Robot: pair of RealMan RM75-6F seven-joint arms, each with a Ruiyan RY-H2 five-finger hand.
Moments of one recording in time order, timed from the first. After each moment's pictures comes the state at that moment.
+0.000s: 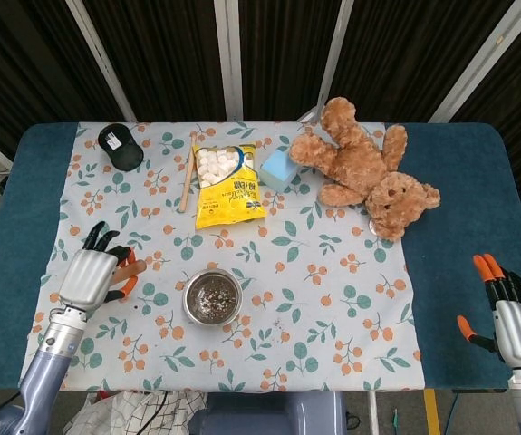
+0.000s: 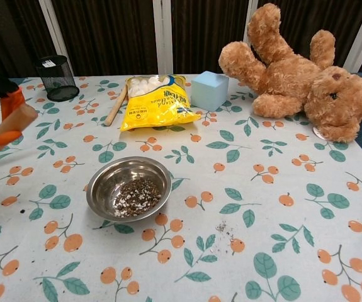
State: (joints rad) left arm -0.45 -1.34 -0.05 -1.77 1.30 1.37 0.45; right arm 0.06 -1.09 0.07 -1.69 -1.42 1.43 0.05
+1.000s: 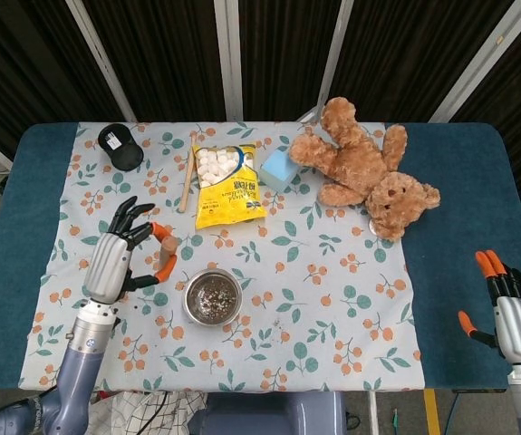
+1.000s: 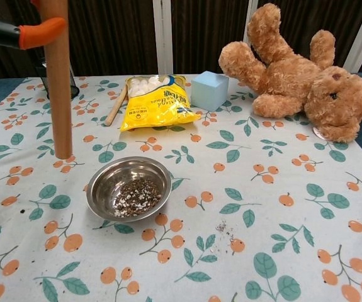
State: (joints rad) left arm -0.48 -1.54 -0.22 -1.80 1.48 1.48 0.04; right arm 0.07 -1.11 0.09 -1.67 -1.40 1.43 0.04
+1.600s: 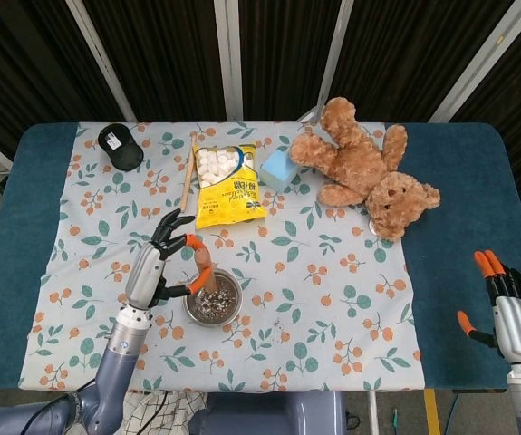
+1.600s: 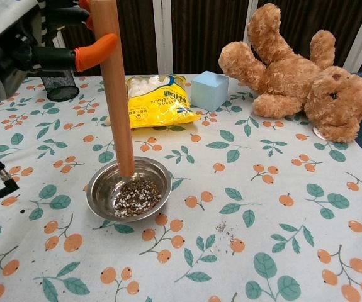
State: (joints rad) left arm -0.52 -1.75 -0.20 -1.59 1.56 1.49 -0.21; right arm 0.08 -1.12 0.09 -1.66 -1.41 1.42 0.05
